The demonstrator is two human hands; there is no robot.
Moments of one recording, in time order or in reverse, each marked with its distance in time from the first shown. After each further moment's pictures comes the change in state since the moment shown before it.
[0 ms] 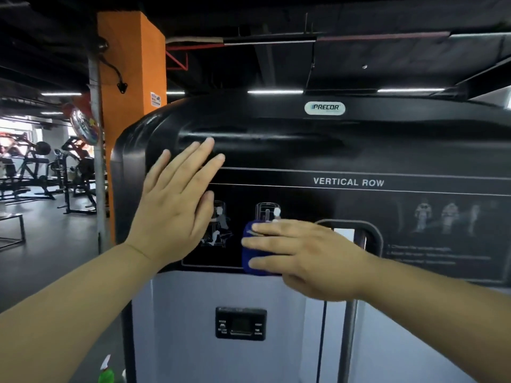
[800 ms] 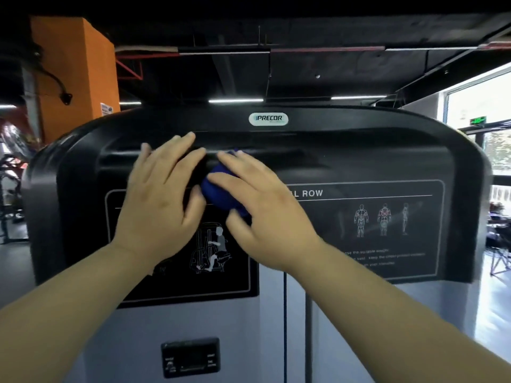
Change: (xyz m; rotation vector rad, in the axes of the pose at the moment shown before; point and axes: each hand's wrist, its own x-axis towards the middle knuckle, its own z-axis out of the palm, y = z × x) left_hand 0.057 0.041 0.033 -0.158 0.005 -0.084; right_hand 0.022 0.019 -0.033 0.194 0.485 0.540
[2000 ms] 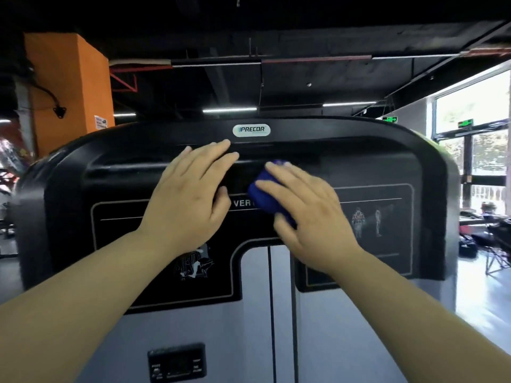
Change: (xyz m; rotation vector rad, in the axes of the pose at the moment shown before) left_hand 0.033 0.043 0.007 0.024 -0.129 0.138; right_hand -0.046 0.056 -0.042 -0.311 0.101 0.028
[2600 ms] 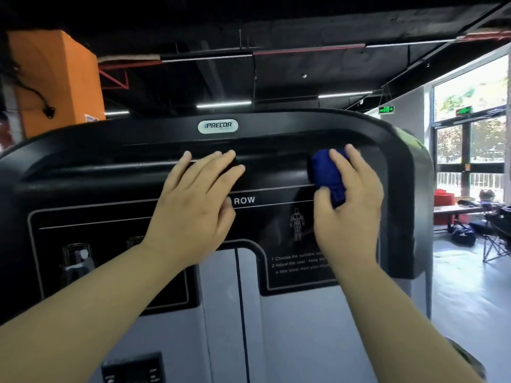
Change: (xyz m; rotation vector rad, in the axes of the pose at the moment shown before) left_hand 0.018 0.061 0.034 0.064 0.015 0.060; right_hand -0.028 0.050 -0.033 0.176 0.380 0.617
